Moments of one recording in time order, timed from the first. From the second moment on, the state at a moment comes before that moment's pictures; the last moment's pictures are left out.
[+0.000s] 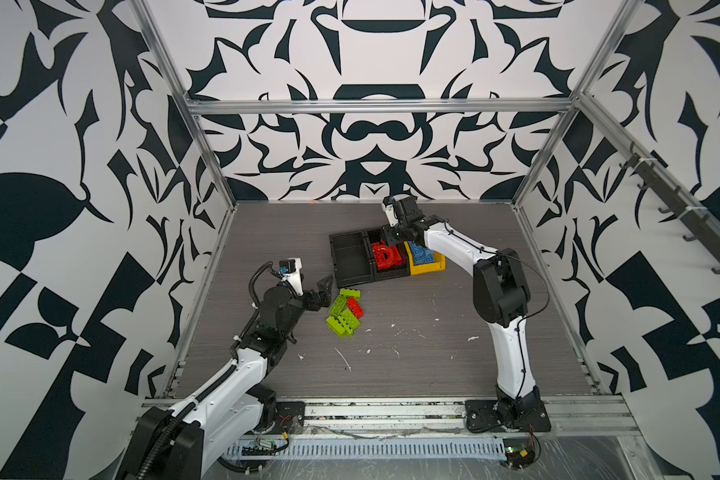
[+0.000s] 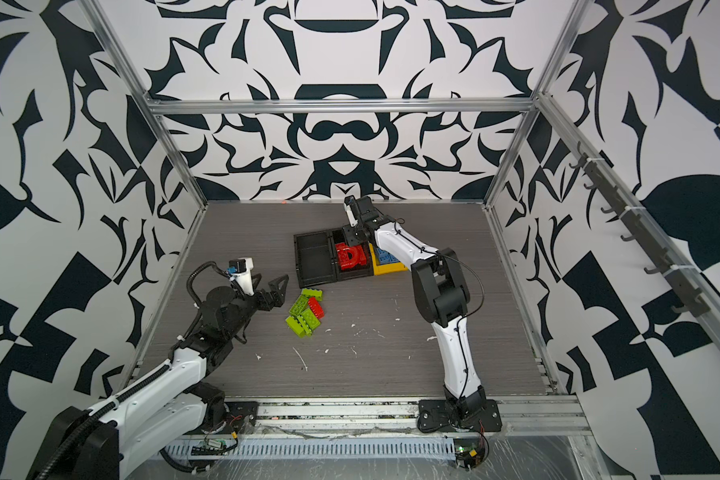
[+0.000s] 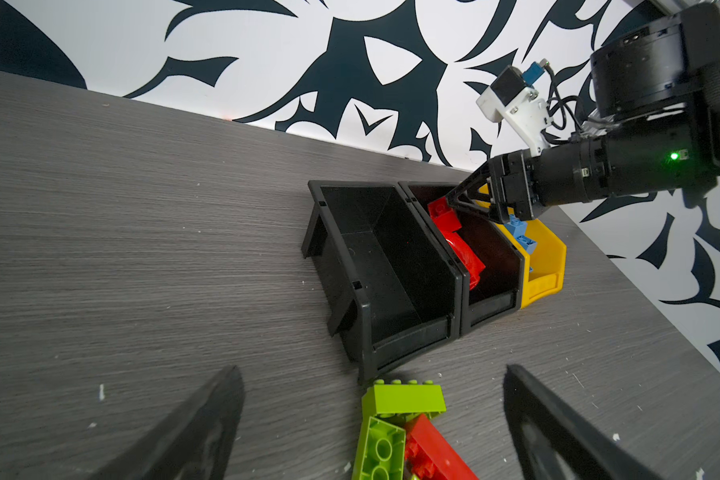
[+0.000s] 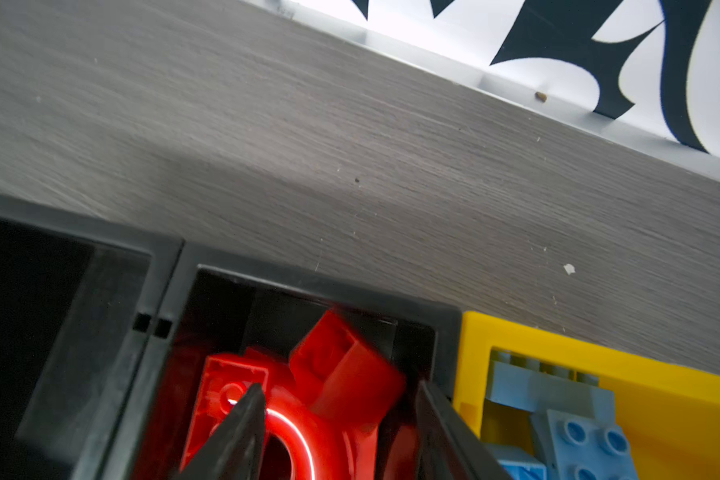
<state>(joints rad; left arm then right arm) -0.39 0.94 0.30 0.40 0.04 -0.37 0.48 2.19 1.82 -0.45 0.00 0.06</state>
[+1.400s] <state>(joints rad) -0.38 0.92 0.28 0.40 0.02 -0.37 0.91 1.77 1.17 -0.27 0.09 0.27</state>
